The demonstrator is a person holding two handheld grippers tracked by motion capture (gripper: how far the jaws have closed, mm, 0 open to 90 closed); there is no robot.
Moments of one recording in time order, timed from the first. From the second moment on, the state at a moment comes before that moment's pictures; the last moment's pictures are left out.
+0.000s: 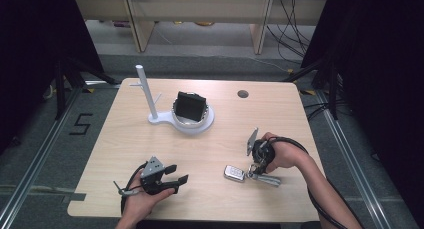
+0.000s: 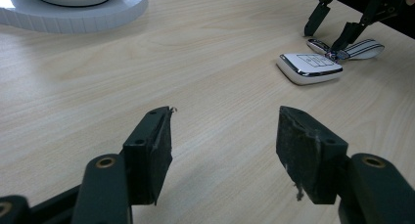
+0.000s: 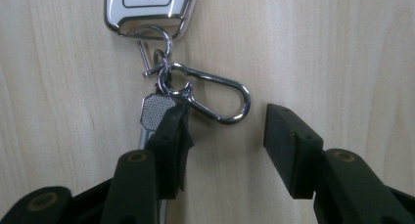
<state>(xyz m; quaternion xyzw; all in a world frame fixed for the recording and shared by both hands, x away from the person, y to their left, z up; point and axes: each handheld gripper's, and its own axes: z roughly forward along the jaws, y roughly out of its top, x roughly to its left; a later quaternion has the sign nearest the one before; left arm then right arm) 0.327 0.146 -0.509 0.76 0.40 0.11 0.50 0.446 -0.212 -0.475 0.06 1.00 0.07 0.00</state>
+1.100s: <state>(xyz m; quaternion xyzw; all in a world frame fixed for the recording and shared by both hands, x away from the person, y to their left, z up) 0.325 0.147 -0.509 0.76 0.40 0.12 0.50 0.445 -0.200 -0.468 0.53 0.85 0.09 -0.04</state>
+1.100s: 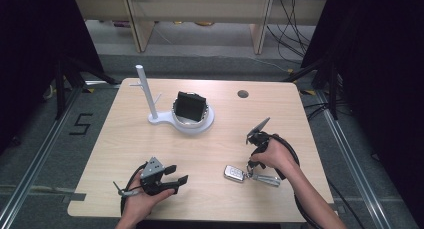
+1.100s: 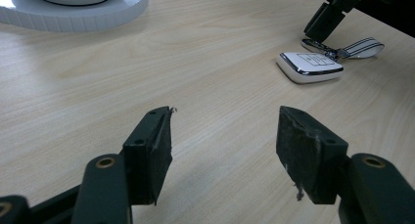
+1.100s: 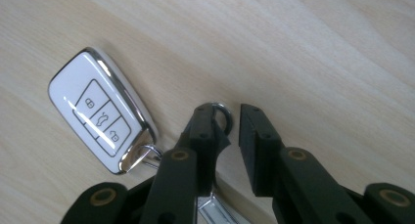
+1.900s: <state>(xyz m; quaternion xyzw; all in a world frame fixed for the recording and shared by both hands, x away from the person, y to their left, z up) 0.326 0.146 -0.510 0.76 0.40 0.12 0.50 0.438 -0.194 -0.474 0.49 0.87 0.08 -0.01</state>
